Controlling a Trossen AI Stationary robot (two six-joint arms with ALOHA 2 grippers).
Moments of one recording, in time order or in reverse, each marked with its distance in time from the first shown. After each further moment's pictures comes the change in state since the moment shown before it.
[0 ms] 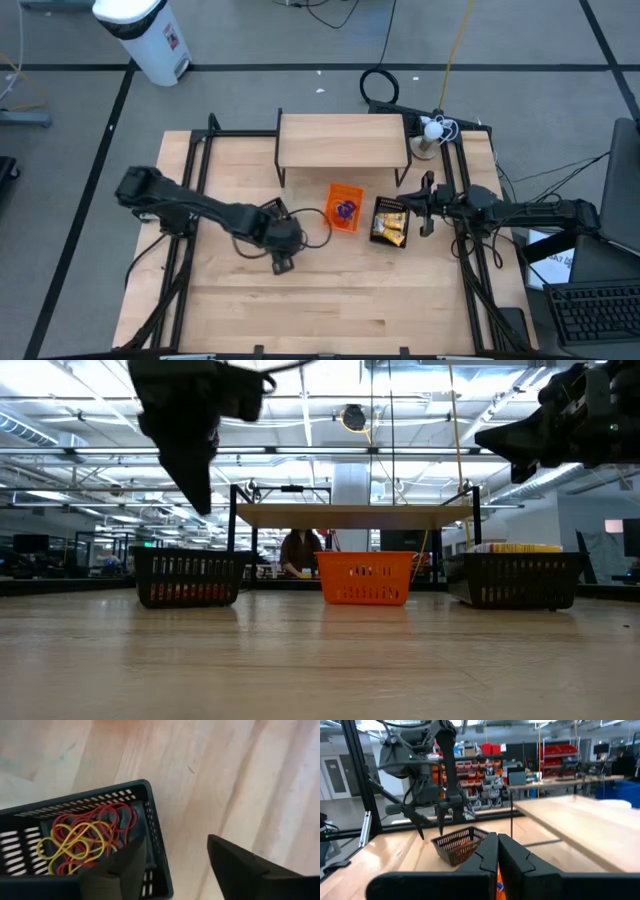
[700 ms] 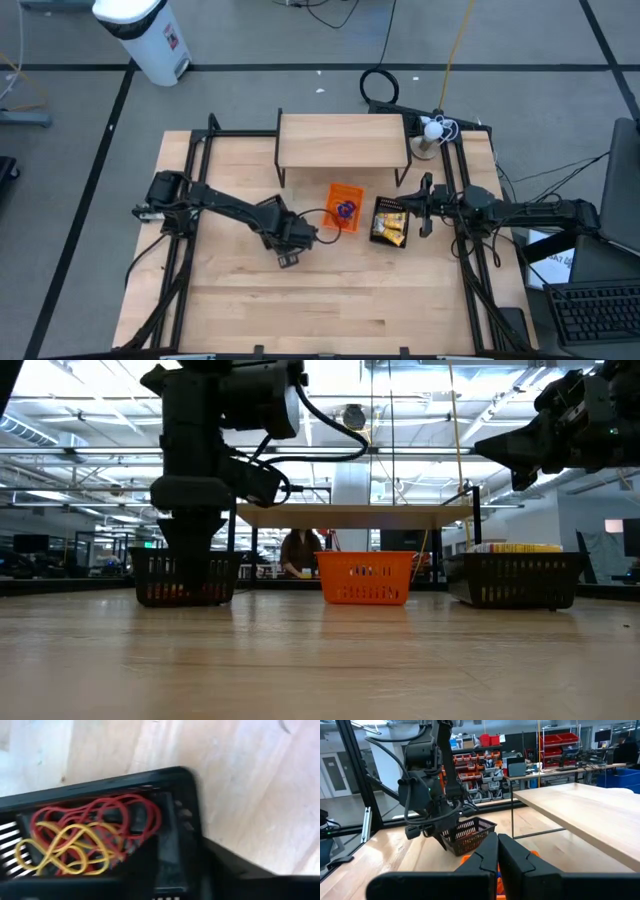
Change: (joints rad) left arm 0.091 0.231 0.012 -0.059 0.034 0.076; right arm 0.000 0.000 0.000 -0.052 0.001 0.041
